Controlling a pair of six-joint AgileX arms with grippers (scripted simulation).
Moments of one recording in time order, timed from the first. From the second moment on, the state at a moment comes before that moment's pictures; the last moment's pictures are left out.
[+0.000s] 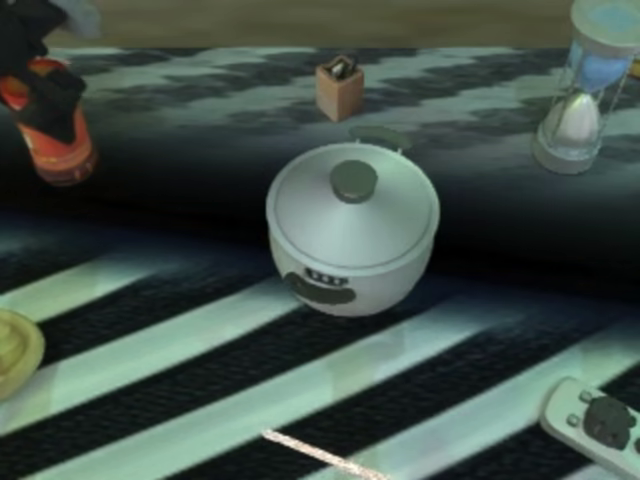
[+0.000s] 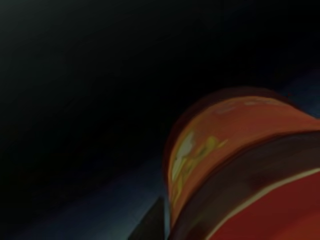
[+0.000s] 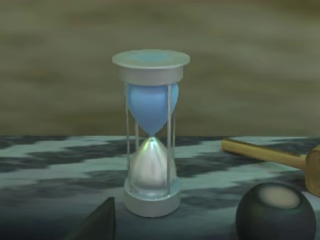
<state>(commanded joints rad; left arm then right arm) 0.02 2.29 2.16 -1.34 0.14 0.72 0.00 0.00 0.00 0.00 0.00 0.00</state>
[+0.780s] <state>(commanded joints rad) 0.00 2.12 1.96 -1.26 0.13 0.69 0.00 0.00 0.00 0.00 0.00 0.00</state>
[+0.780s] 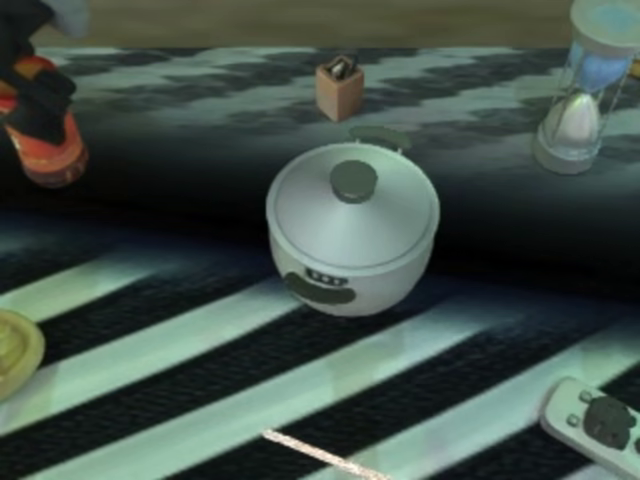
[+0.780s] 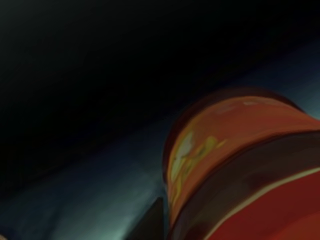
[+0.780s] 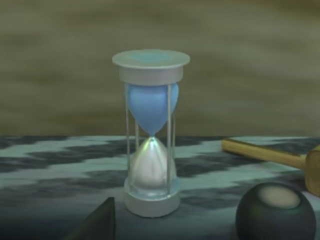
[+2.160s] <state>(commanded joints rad) -0.32 1.99 1.55 -0.95 -0.07 -0.30 0.00 0.00 0.00 0.00 0.00 0.00</state>
